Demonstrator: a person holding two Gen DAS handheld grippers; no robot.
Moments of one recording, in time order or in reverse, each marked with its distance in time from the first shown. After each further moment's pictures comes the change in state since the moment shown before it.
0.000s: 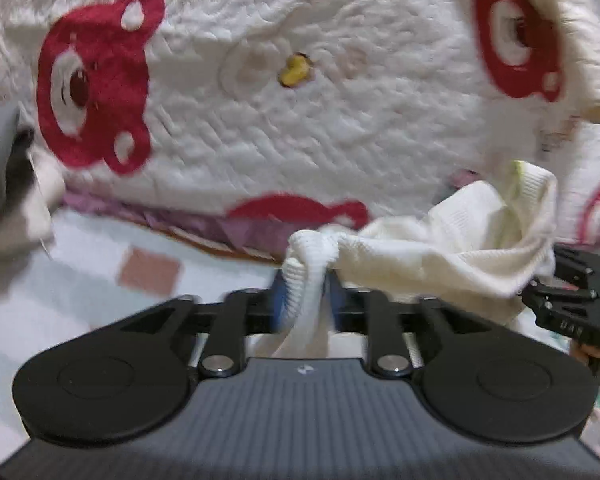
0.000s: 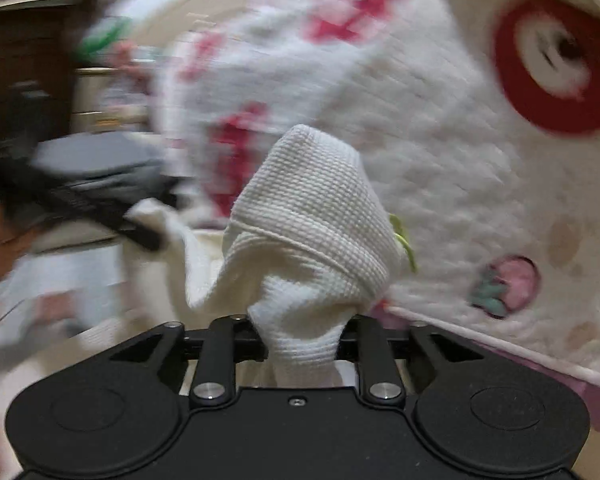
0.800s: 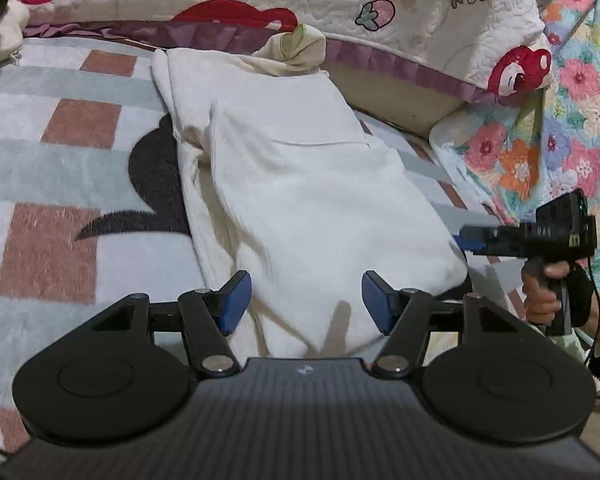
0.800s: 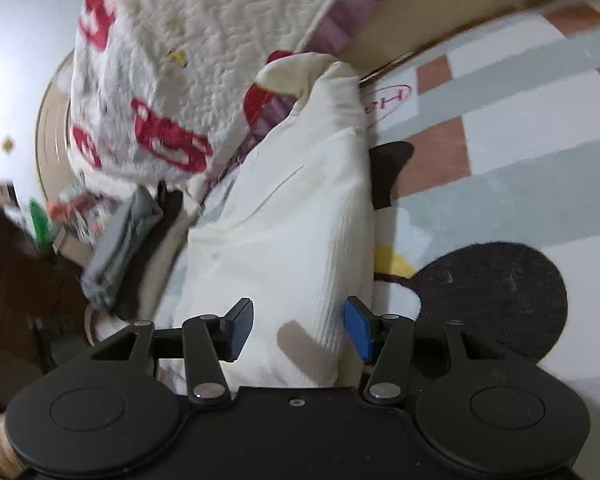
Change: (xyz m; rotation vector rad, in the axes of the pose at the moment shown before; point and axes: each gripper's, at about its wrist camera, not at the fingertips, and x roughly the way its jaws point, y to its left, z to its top) left arm -0.082 0.036 -0.127 0.039 0.393 -0.288; right arm -0.104 0.007 -0.177 0.977 0.251 0.264
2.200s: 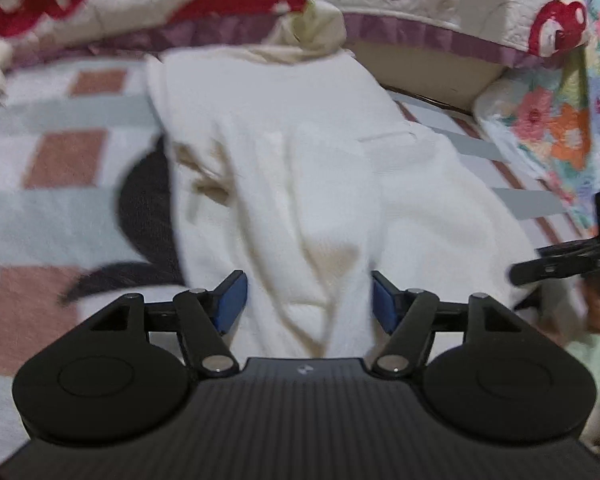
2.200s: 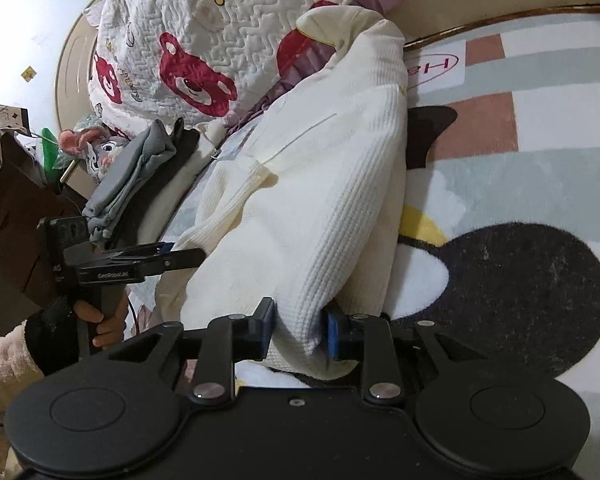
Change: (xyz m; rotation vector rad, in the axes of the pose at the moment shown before) left arm 0.057 -0.018 0.026 0.105 0.063 0.136; right arm 0.014 -0.002 -0.020 -0.118 0.109 0.043
